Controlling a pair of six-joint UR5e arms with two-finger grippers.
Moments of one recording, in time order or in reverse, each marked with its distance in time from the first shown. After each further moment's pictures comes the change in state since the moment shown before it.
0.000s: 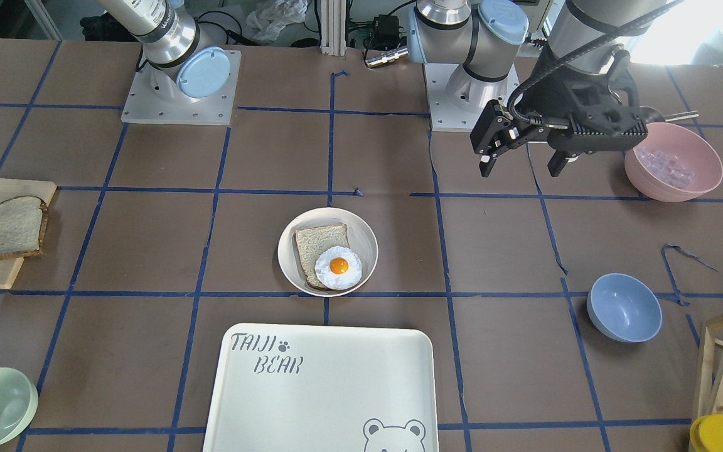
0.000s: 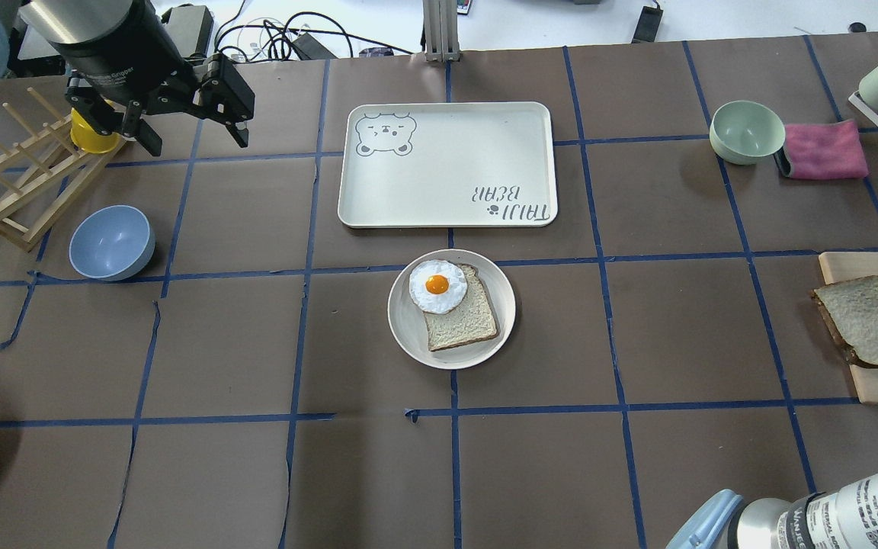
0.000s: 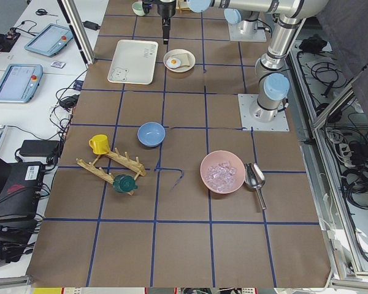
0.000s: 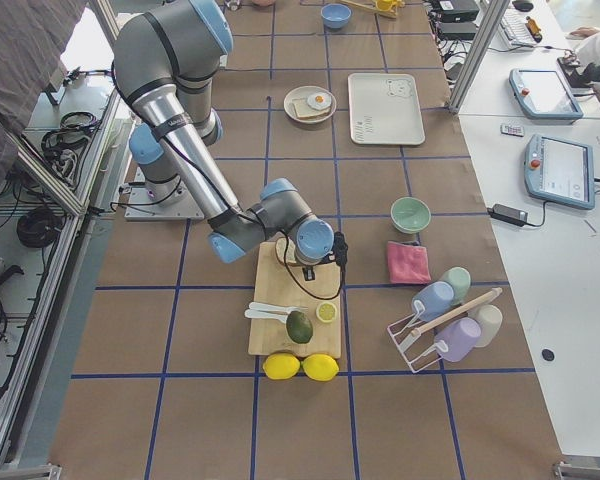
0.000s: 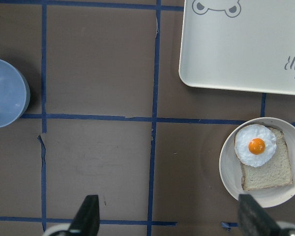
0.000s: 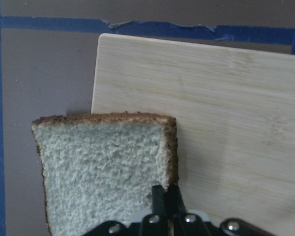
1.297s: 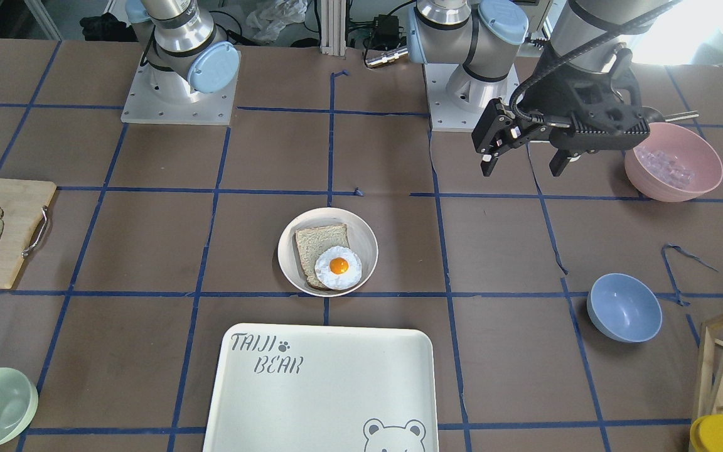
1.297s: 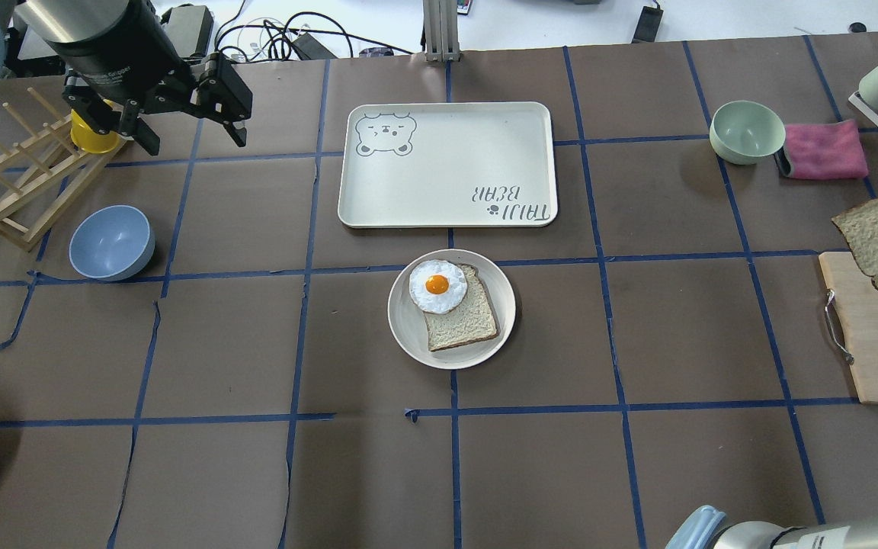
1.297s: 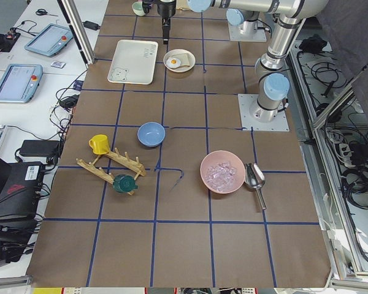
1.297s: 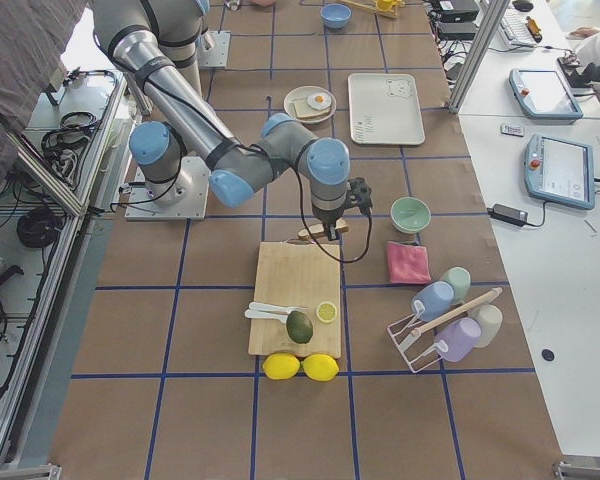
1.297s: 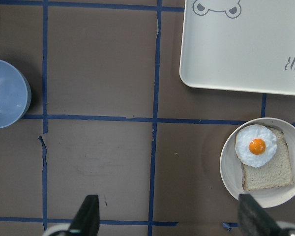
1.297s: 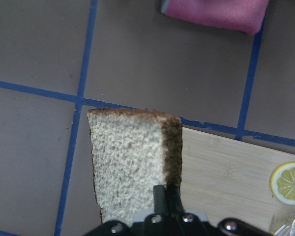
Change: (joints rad) left arm 0.002 0.002 0.000 -0.001 0.001 0.008; right arm 0.174 -0.220 -0.152 0.132 -0.014 0.100
